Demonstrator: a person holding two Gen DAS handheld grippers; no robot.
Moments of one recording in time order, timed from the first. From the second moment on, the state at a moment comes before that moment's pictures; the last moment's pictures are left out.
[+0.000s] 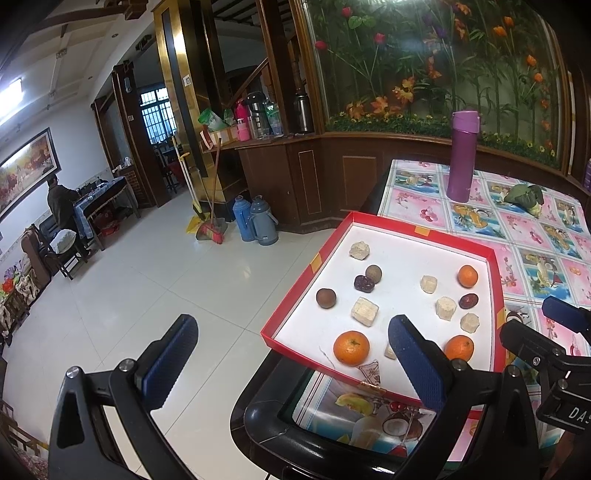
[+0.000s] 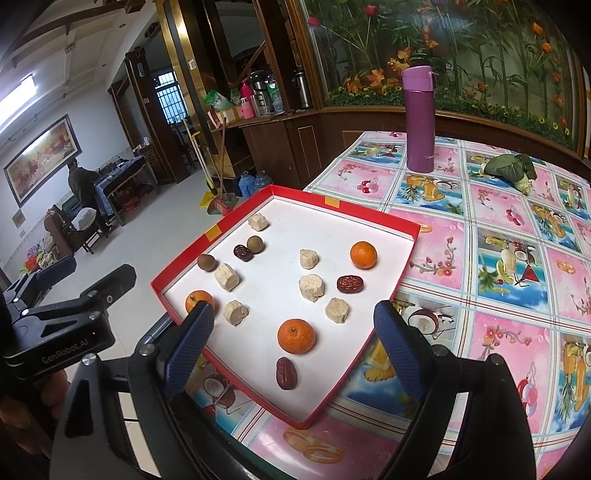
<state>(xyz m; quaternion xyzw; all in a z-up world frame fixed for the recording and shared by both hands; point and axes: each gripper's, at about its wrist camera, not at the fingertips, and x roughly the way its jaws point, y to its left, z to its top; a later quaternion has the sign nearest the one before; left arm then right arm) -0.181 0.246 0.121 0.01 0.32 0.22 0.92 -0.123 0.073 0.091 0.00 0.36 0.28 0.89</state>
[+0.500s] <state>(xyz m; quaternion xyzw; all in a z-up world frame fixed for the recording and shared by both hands) -0.180 0.242 0.119 0.01 0.33 0.22 0.92 -0.120 0.073 0.087 0.00 0.36 0.28 0.89</state>
